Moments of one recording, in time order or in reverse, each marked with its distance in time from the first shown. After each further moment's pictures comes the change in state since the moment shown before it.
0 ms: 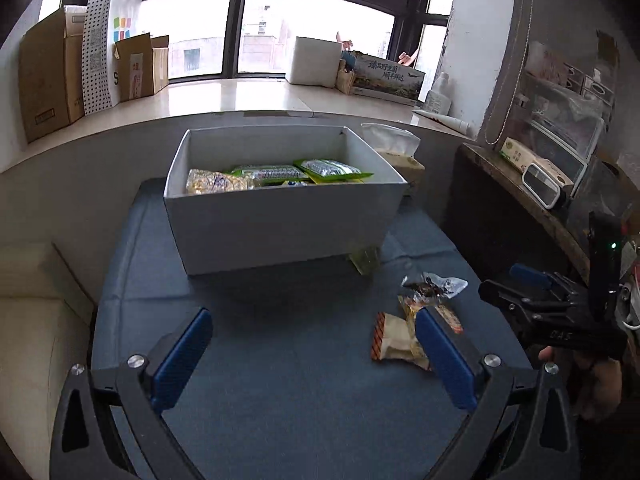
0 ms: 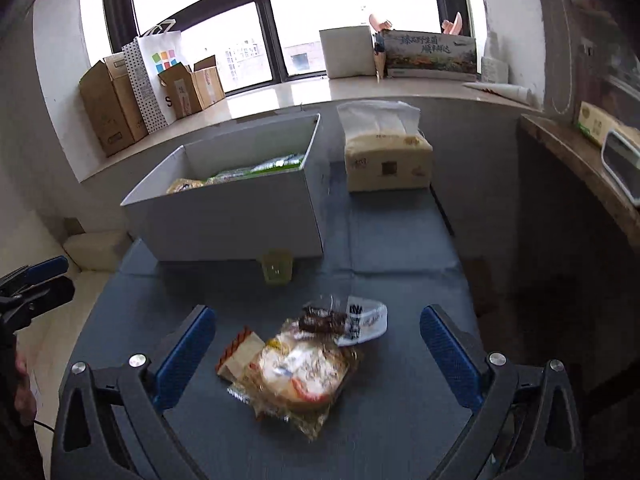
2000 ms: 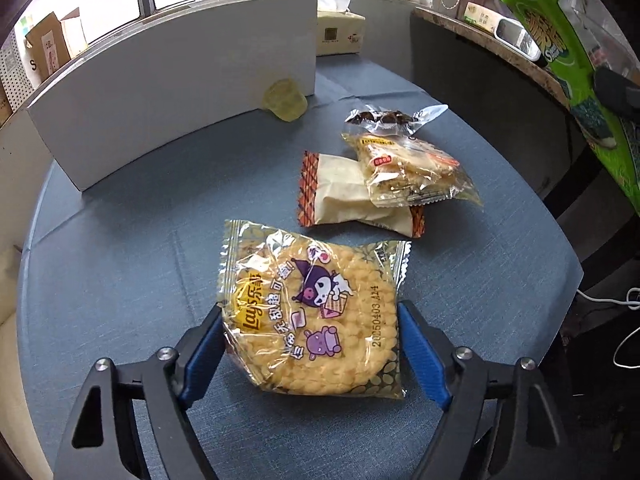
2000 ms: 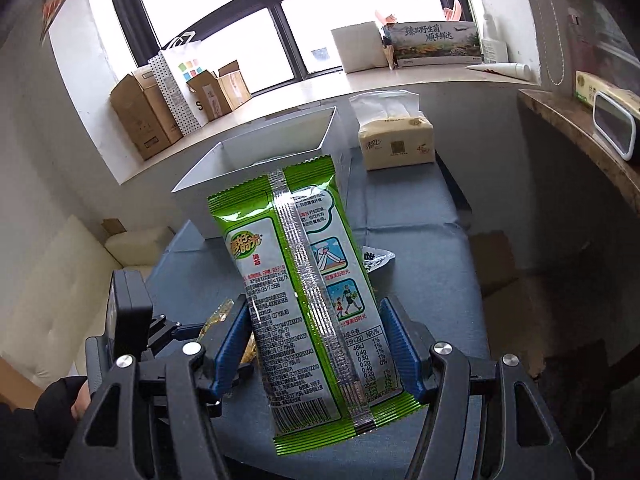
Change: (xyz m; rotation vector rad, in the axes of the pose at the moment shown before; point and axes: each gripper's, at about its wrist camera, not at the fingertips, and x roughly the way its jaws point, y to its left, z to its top) left arm 0.097 -0.062 -0.082 0.230 0.292 -0.017; right arm -0.063 -0.018 -0.025 0.030 0.012 0.164
